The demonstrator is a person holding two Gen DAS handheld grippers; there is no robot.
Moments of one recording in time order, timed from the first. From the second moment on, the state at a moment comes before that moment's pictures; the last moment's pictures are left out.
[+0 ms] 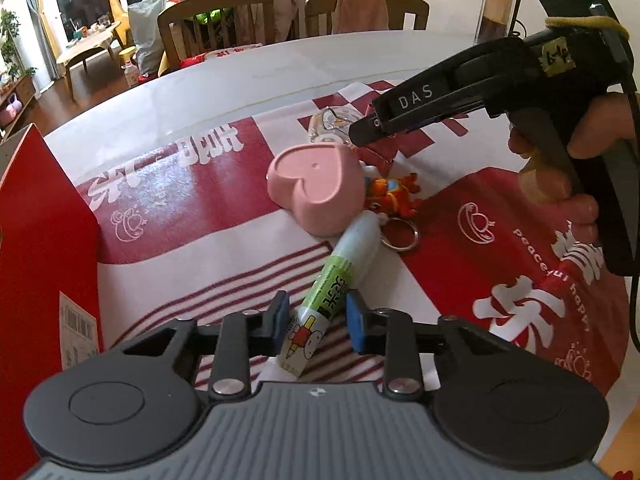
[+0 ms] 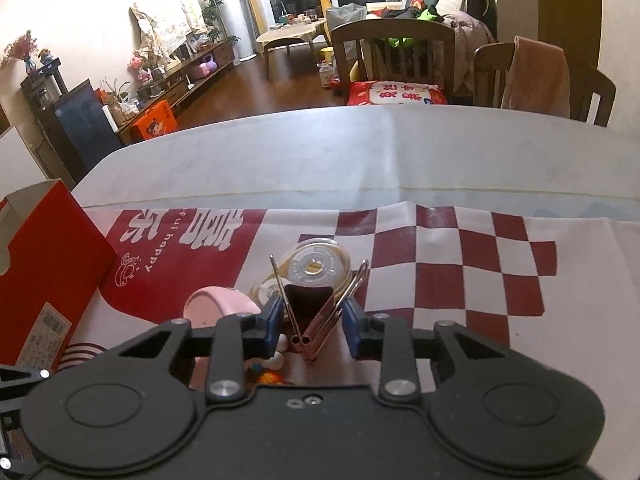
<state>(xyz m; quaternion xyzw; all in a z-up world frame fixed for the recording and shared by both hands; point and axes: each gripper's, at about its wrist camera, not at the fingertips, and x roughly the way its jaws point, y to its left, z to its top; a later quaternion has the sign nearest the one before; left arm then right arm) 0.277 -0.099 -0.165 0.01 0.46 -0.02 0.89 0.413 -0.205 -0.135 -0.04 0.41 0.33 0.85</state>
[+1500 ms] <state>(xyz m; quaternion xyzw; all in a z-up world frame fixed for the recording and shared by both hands) 0.182 -0.034 -0.045 -0.16 0.36 0.00 0.92 0.241 -0.200 -0.017 -0.08 0.35 0.37 0.86</state>
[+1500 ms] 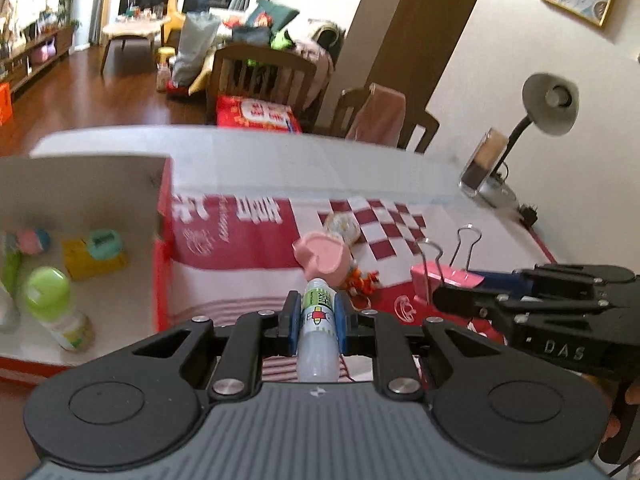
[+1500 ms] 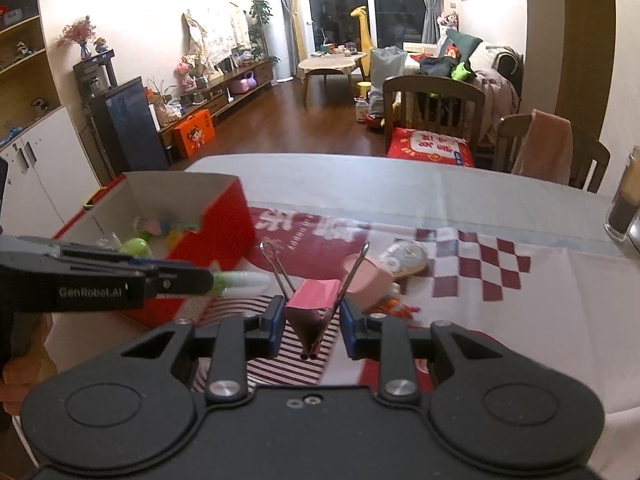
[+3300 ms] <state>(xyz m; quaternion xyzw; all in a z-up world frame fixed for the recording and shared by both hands) 0.200 0.205 -0.078 -0.08 0.40 0.07 0.91 0.222 0.075 -0.079 -0.23 0.40 0.37 0.80</state>
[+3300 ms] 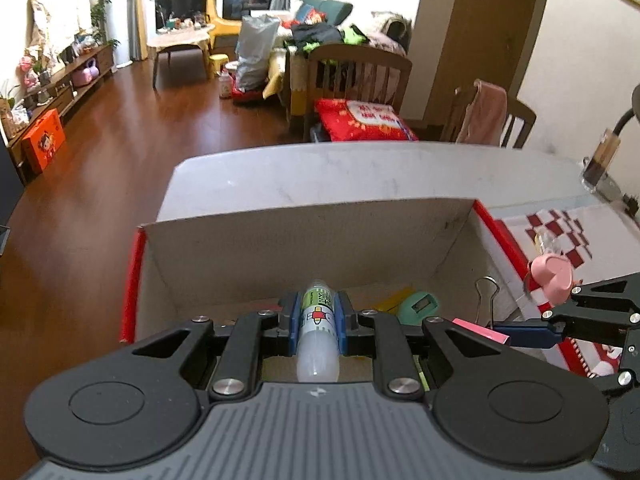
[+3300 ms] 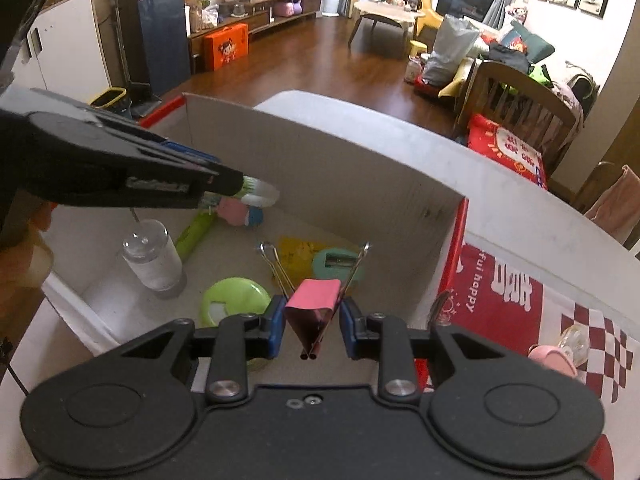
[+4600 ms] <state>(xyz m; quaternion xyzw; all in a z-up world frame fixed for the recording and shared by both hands) 0.196 0.197 -0.087 -0.08 0.47 0.05 0.88 0.200 0.055 -0.075 -0.23 0.42 0.37 0.79</state>
